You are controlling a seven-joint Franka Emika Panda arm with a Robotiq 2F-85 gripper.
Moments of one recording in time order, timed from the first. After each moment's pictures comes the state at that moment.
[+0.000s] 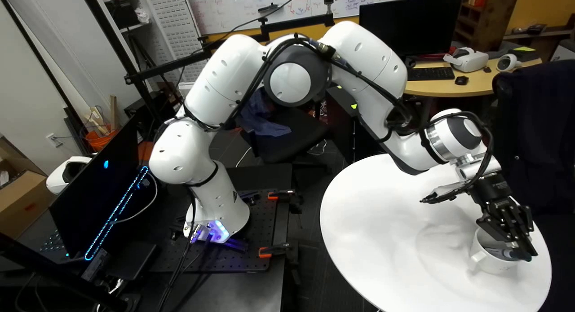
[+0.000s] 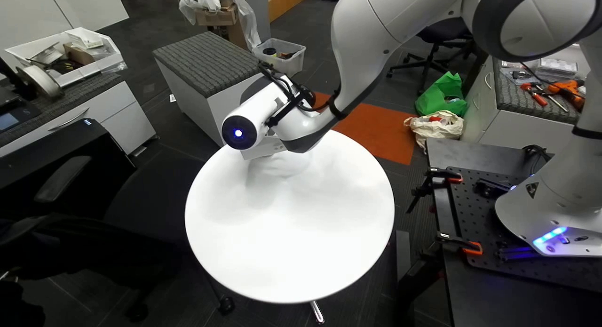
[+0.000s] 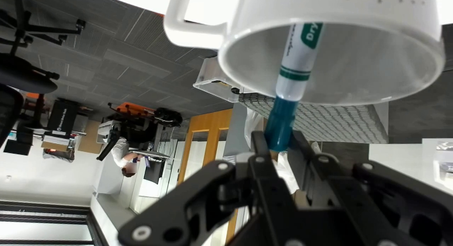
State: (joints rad) arm 0.06 0.86 -0.10 -1.50 -1.28 2.18 2.00
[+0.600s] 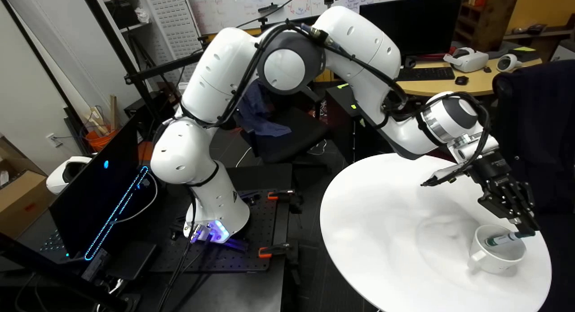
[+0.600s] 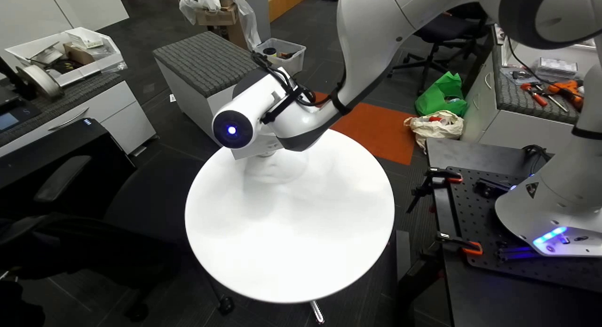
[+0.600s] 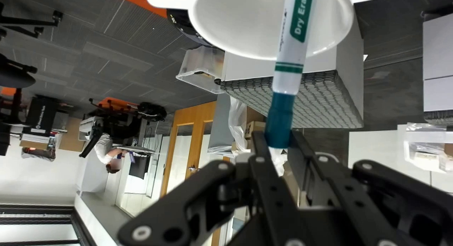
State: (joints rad) arm 0.10 0.79 -0.09 -1.54 -1.29 2.18 2.00
